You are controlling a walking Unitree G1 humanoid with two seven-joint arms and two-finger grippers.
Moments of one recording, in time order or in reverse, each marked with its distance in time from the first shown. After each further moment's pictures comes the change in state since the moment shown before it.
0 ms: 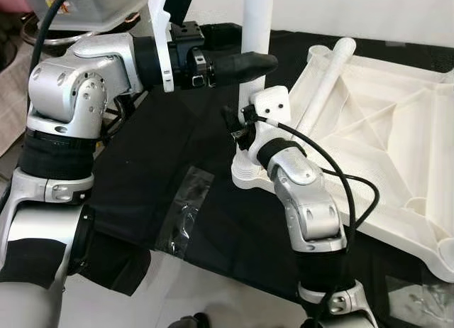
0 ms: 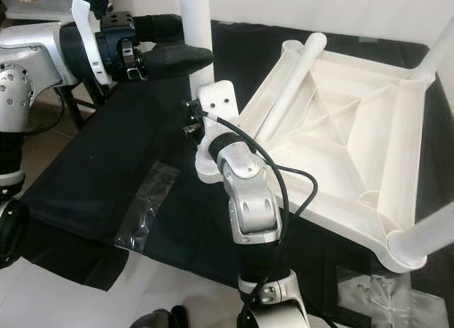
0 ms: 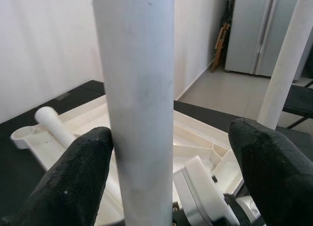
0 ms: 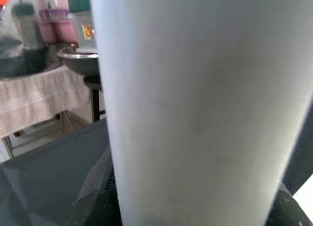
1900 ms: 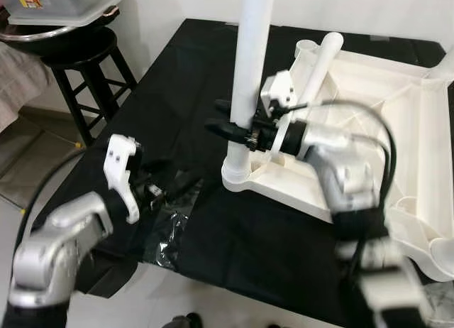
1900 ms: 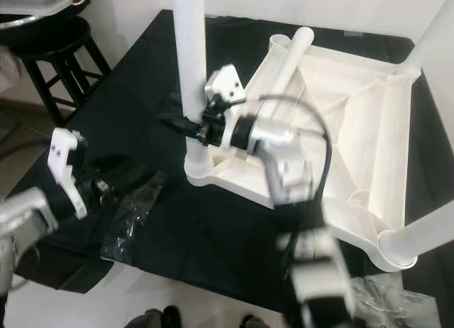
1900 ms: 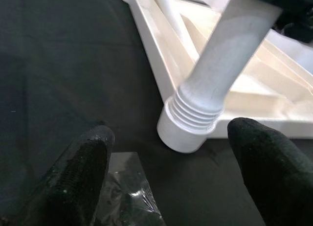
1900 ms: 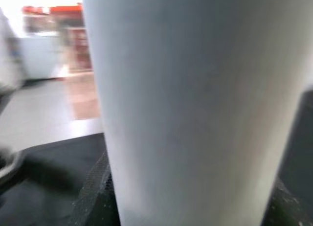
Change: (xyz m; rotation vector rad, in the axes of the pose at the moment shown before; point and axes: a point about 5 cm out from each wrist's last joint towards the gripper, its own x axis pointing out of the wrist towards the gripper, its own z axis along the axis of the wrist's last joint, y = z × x) left arm -0.087 -0.081 -0.177 -0.382 0.094 0.611; right arm -0.010 -0.013 0.000 0.063 -0.004 0.383
